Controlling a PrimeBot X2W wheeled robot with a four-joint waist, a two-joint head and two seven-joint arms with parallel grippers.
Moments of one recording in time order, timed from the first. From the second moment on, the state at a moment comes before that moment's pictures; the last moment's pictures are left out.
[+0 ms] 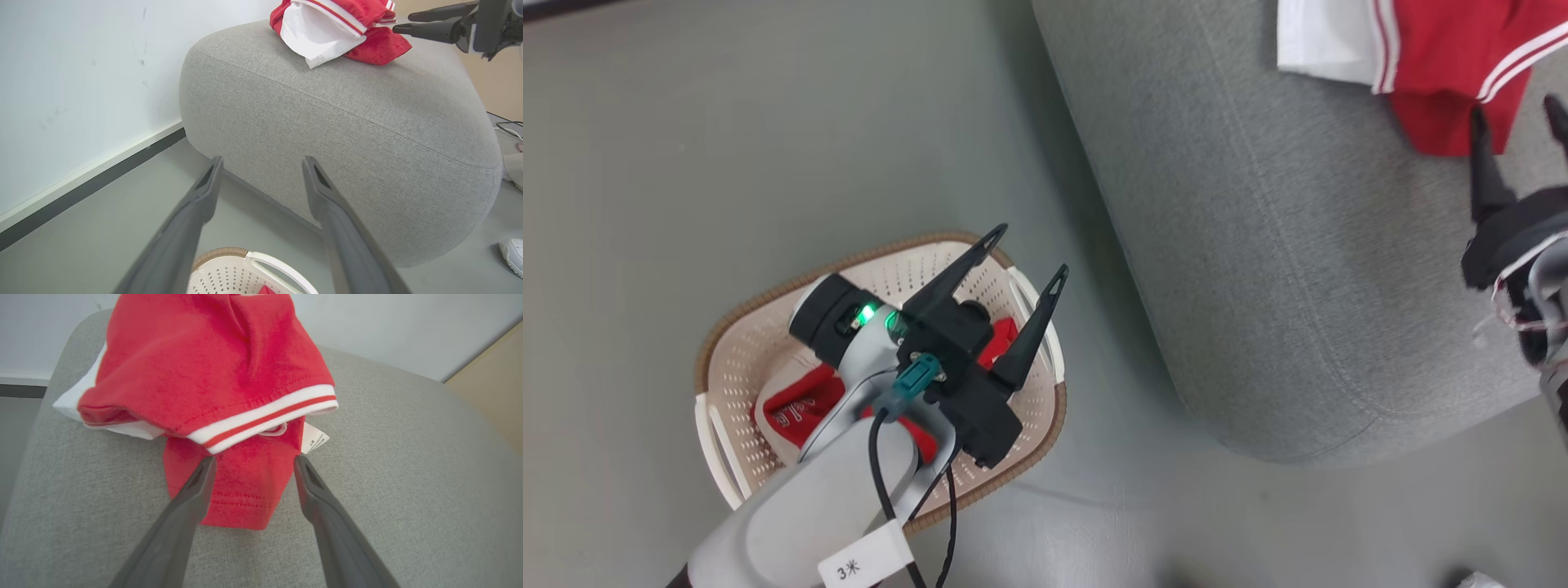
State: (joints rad) left arm -0.68 0.26 -0.82 0.29 -0.41 0.09 -0.13; right arm -0.95 -0.40 0.39 0.97 0.33 0.04 -0.25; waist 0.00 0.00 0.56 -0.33
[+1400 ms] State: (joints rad) left arm -0.23 0.29 -0.49 0.44 -0.58 0.12 -0.25; right arm -0.39 -0.28 0.40 0.48 0.30 -0.05 -0.26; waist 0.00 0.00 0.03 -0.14
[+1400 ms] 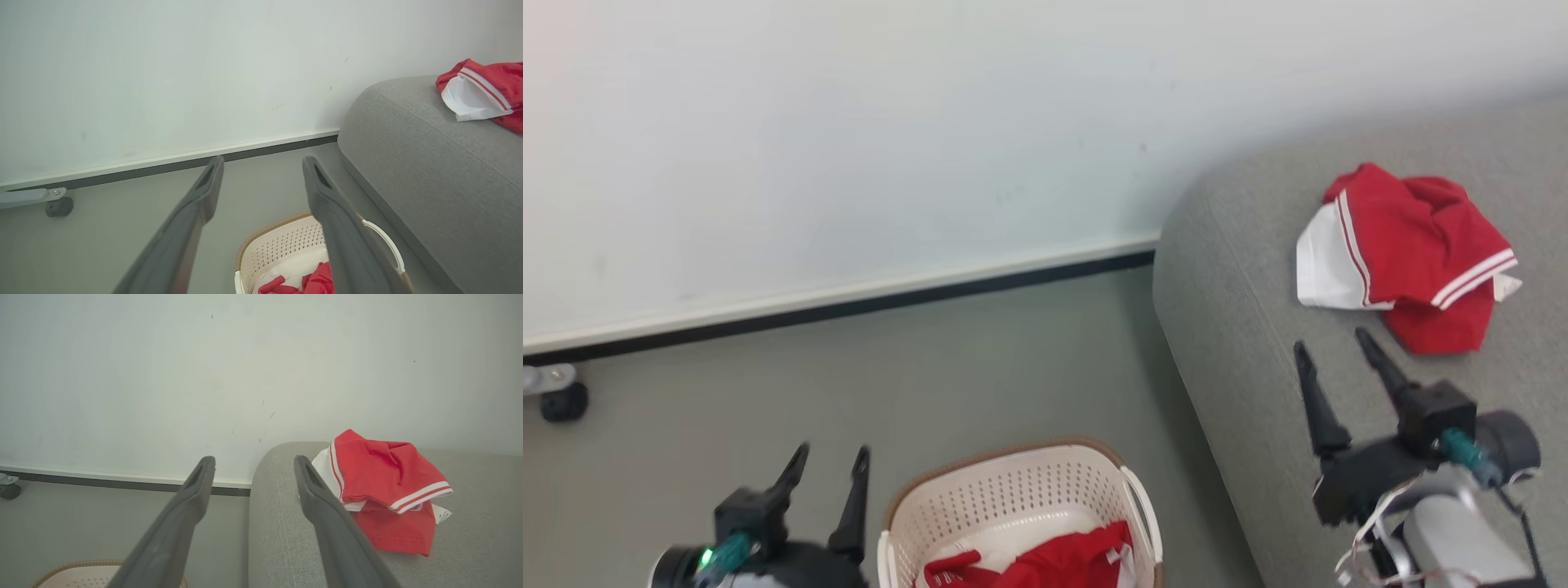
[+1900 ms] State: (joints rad) left arm 0.00 0.28 -0.30 0.34 -0.55 0.12 -0.25; right arm -0.14 -0.24 0.38 0.28 0.27 -0.11 -0.26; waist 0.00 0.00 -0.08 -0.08
